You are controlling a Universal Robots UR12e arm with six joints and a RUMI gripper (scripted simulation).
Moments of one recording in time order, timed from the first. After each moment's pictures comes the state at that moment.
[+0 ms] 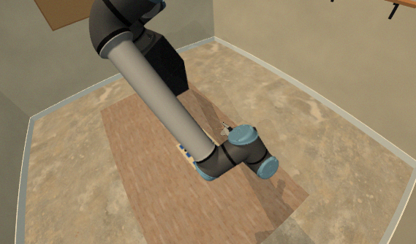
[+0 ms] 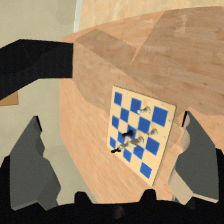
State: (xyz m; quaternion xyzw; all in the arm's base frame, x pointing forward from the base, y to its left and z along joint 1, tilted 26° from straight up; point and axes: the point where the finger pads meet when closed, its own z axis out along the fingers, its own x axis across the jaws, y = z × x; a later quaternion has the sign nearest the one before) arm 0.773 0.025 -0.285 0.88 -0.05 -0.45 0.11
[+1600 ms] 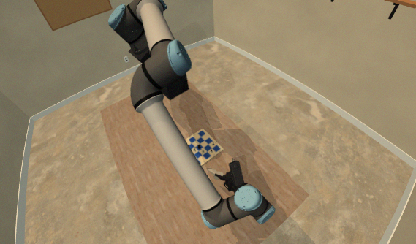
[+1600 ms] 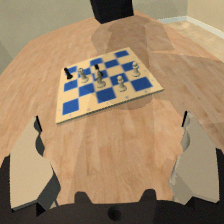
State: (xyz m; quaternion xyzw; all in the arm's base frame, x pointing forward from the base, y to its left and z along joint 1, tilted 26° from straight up) arm 0.856 -0.112 -0.312 0.71 0.41 -0.53 -0.20
